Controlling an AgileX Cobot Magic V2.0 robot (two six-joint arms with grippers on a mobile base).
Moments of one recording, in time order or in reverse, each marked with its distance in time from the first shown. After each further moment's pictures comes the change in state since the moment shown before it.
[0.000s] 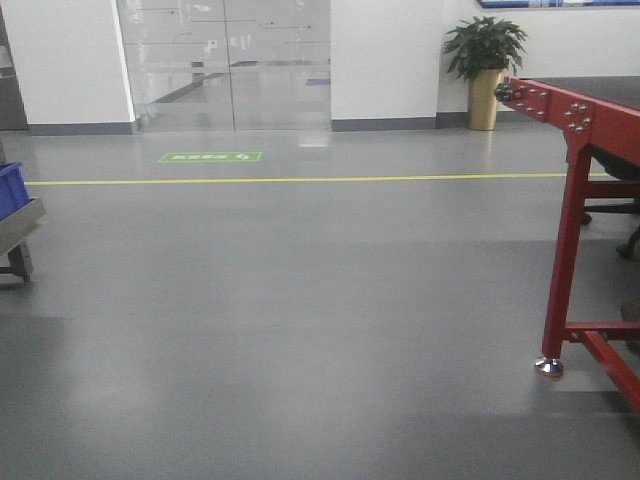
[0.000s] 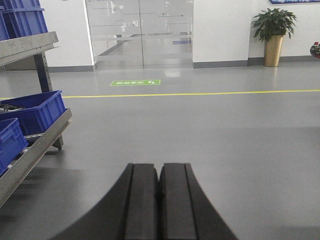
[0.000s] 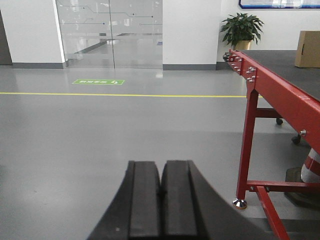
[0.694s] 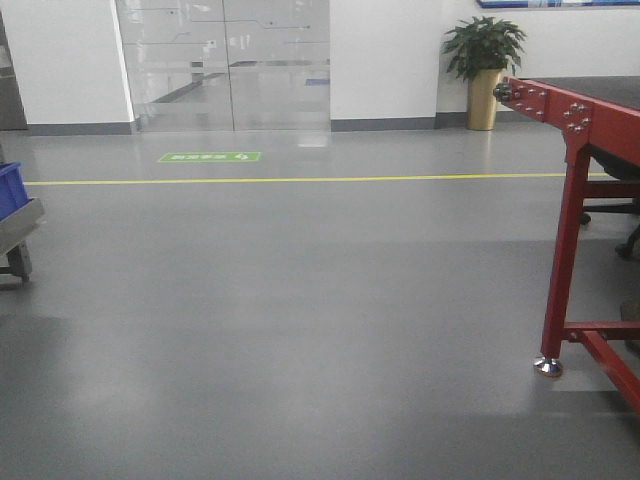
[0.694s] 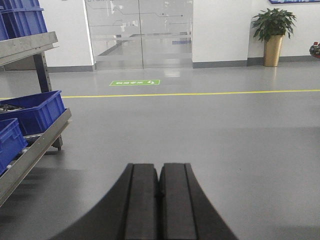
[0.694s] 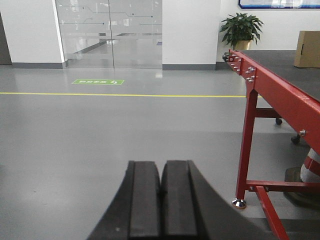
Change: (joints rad) left arm 0.000 0.000 0.000 0.000 0.000 0.000; right arm 0.000 0.000 0.000 0.000 0.000 0.000
